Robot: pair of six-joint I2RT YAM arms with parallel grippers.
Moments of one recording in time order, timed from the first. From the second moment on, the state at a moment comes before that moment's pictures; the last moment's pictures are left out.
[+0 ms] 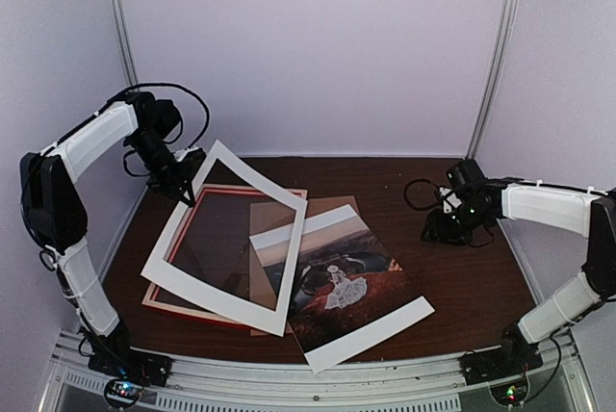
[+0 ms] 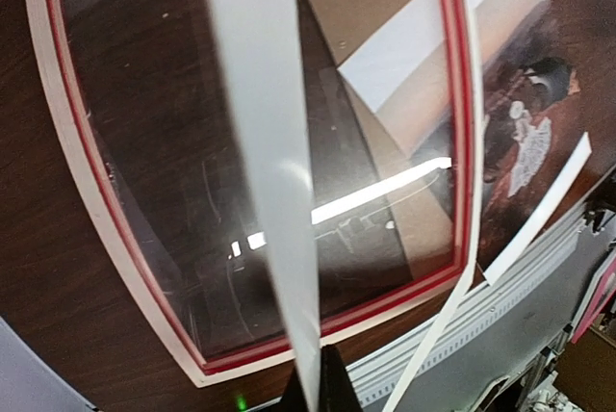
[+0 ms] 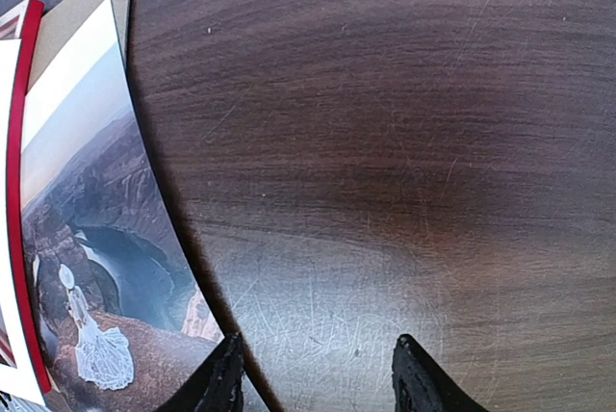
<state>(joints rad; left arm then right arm) -0.22 1.80 1.78 -1.47 0.40 0.07 0.31 1.43 0.89 -0.55 -0.12 0.41</state>
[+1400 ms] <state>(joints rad) -0.10 2.01 1.72 -1.28 0.31 -0.04 0.31 1.48 0.87 -0.50 -0.14 0.41</state>
